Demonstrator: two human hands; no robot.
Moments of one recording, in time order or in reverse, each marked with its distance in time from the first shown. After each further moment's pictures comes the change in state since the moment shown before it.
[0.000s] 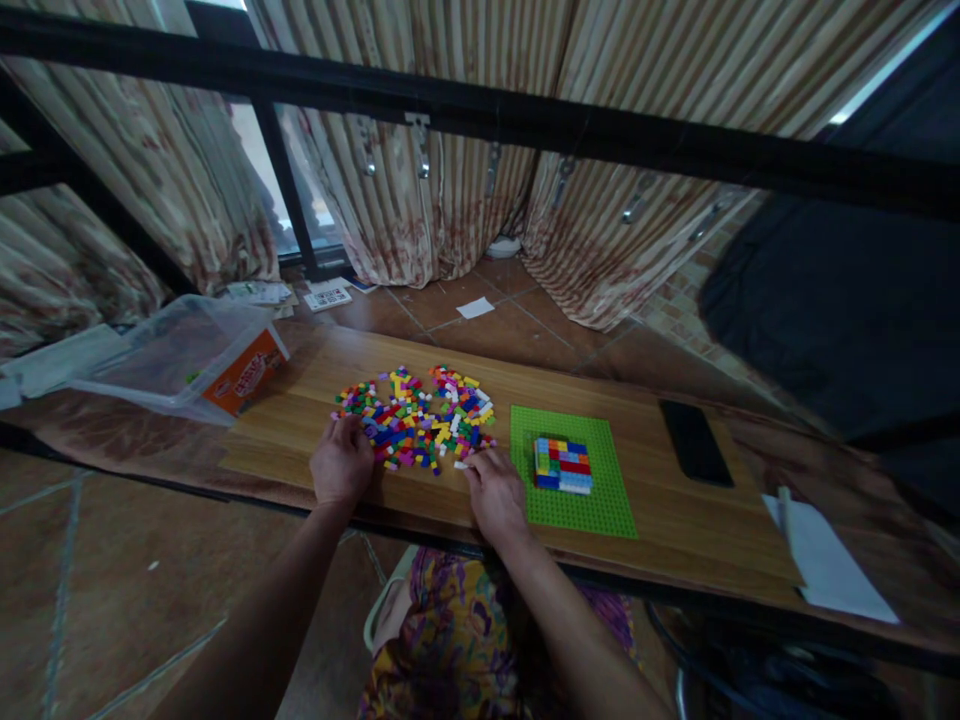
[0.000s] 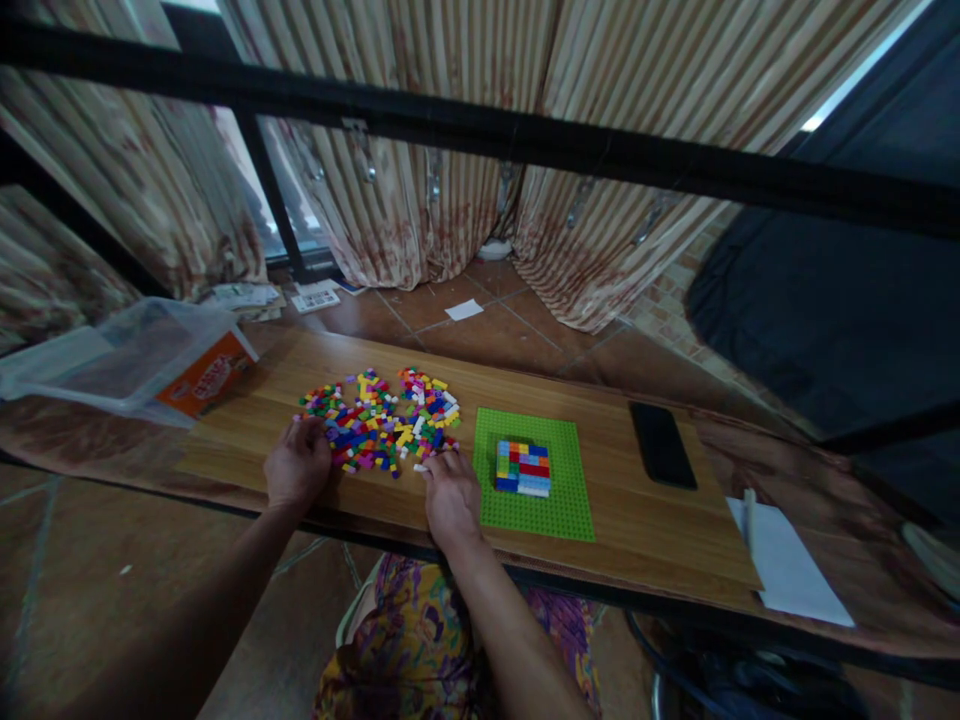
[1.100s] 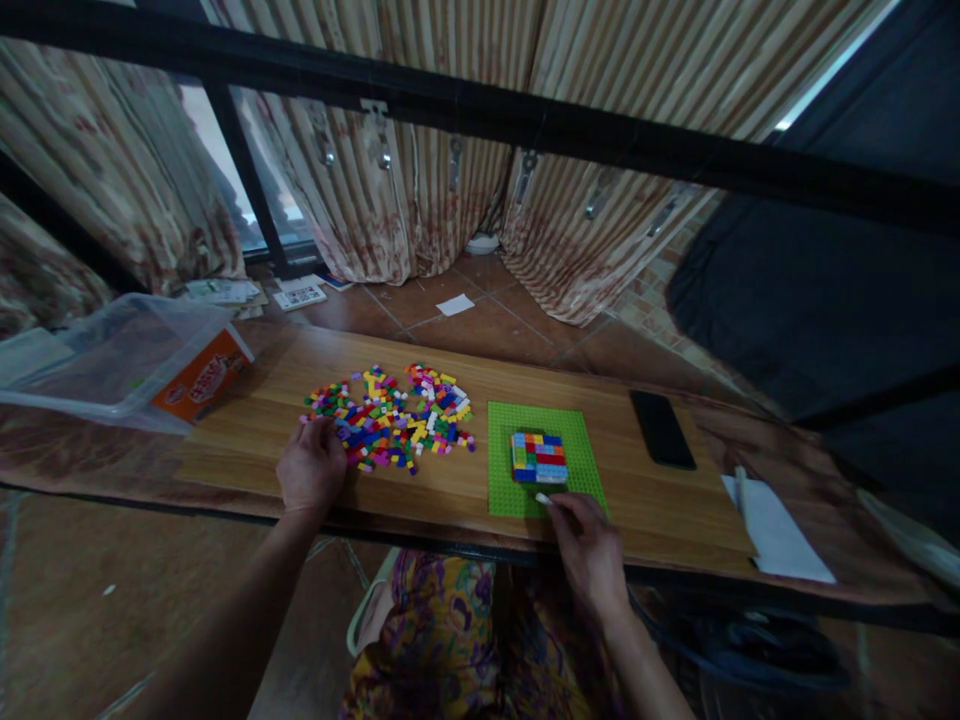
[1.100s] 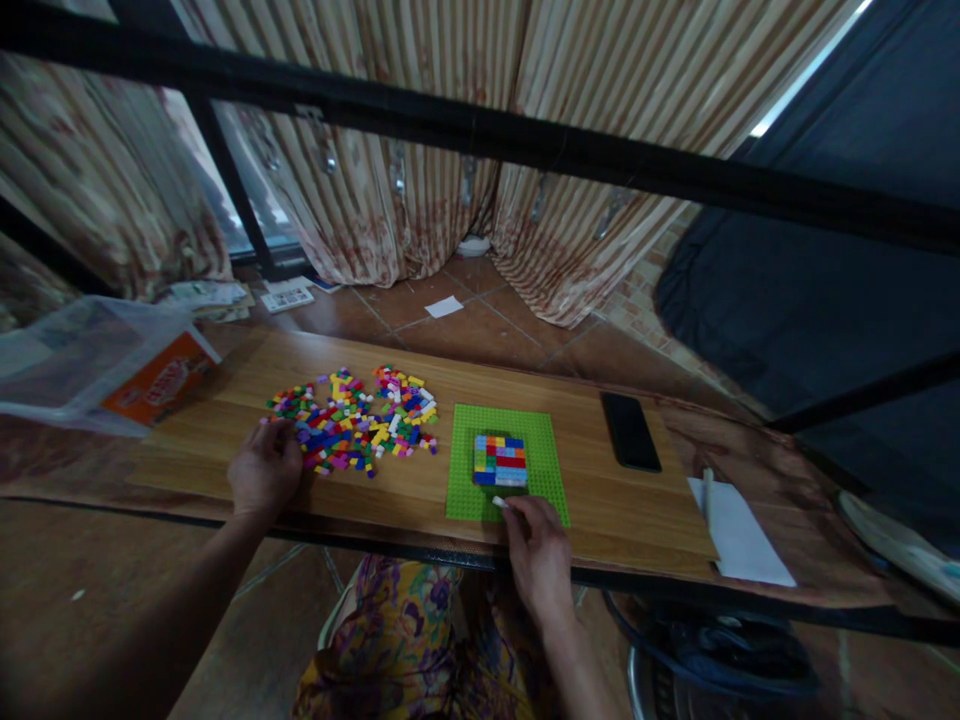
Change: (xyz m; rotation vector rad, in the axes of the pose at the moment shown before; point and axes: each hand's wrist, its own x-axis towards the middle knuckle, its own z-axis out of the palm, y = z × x) left_hand 0.002 -0.006 0.005 0.023 0.028 0.027; right_hand -0.090 0.065 -0.099 0.129 0.215 0.347
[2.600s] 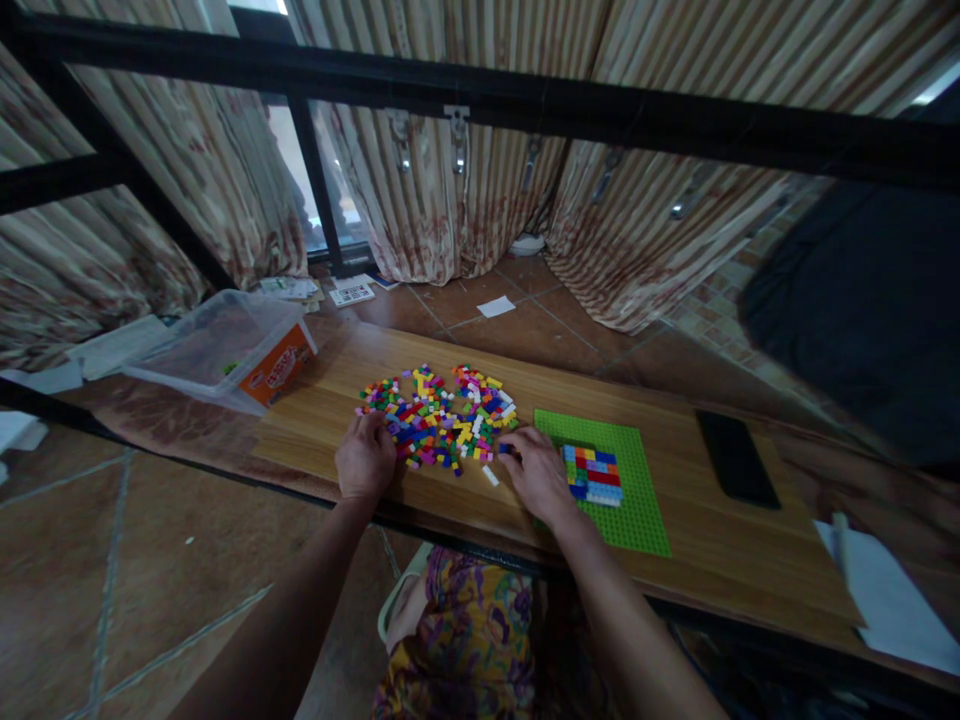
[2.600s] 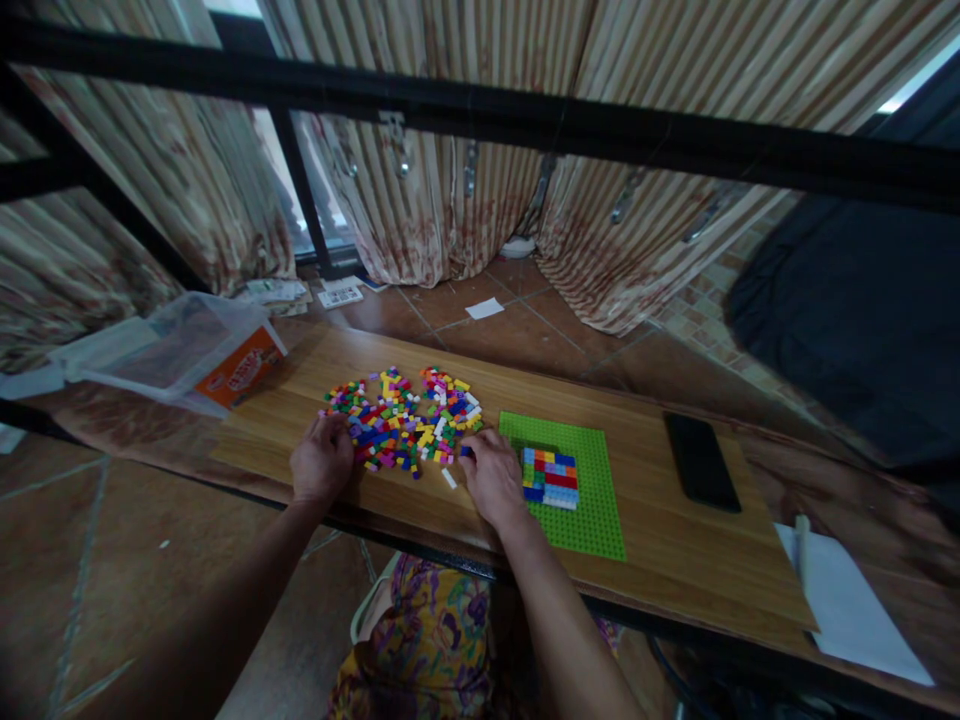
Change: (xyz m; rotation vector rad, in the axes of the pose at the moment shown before) left_hand -0.004 0.004 -0.002 -0.045 -0.003 -0.016; right_hand 0.089 -0.066 0.100 -0.236 -0.348 -0.361
